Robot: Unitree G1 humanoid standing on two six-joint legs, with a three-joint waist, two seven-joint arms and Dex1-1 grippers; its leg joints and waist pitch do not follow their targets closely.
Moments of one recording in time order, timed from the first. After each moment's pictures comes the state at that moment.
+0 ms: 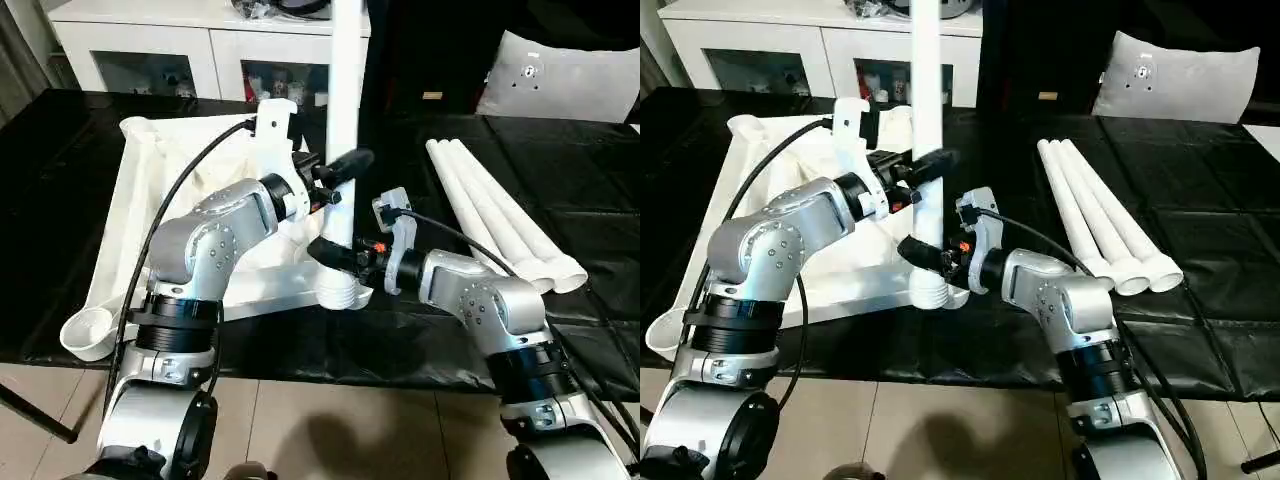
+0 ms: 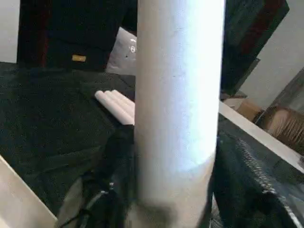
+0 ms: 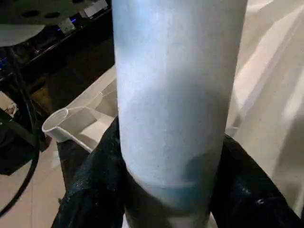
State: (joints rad) left arm -0.76 0.10 0.05 0.13 -0.52 0.77 -0.40; right arm -0.55 -0.20 0.09 0.22 0.47 0.73 0.72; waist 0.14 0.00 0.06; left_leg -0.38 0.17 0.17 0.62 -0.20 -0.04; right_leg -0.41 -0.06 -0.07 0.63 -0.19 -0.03
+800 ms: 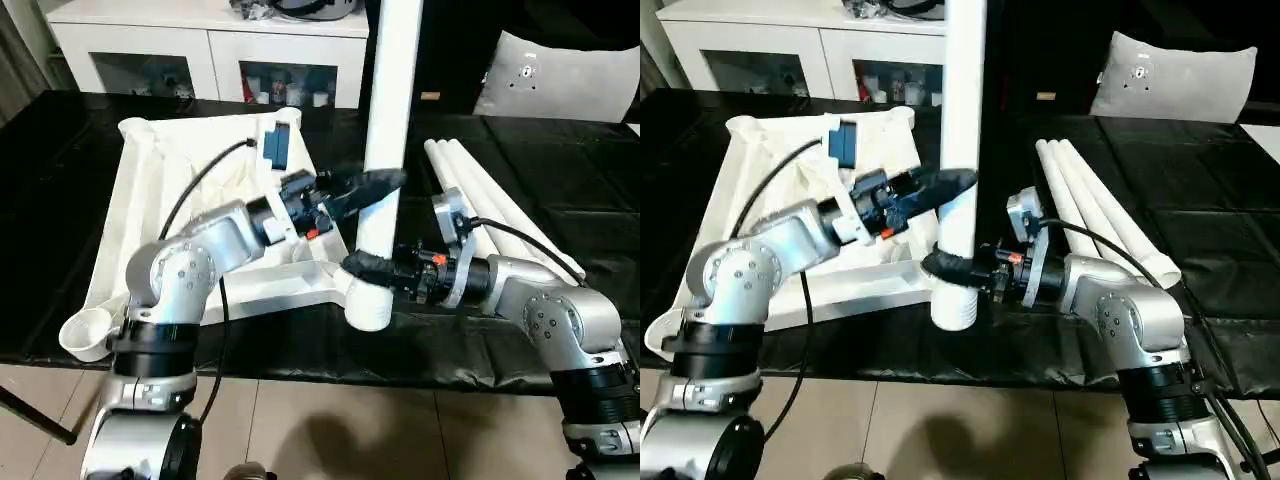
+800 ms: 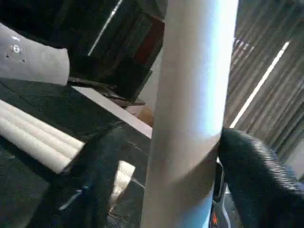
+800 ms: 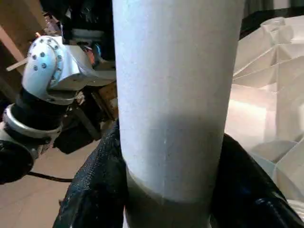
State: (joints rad) left arm -0.63 0.14 0.08 0.05 -0.76 0.83 -0.75; right arm -0.46 -0.39 0.05 0.06 0.62 0.73 1.08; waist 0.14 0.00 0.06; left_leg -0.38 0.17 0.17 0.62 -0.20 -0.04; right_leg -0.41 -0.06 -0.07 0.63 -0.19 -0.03
